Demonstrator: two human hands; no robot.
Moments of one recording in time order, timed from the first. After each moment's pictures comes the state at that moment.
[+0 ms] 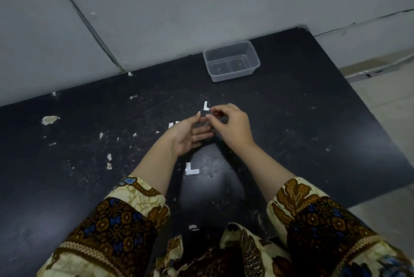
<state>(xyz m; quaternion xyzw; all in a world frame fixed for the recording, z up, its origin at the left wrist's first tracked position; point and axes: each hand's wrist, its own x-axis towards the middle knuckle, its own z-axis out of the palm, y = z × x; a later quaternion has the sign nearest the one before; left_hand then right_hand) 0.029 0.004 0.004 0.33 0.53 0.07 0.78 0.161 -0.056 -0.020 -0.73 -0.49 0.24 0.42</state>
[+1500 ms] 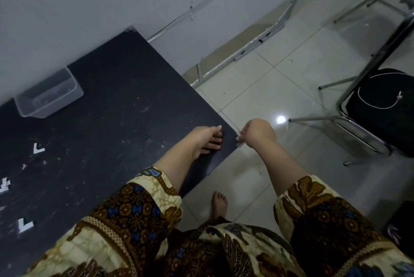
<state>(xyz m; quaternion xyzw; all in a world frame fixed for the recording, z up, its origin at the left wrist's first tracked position) 0.454 -0.250 -0.021 0.56 0.48 -0.19 0.65 0.572 -0.357 -0.040 -0.92 -0.14 0.35 0.10</state>
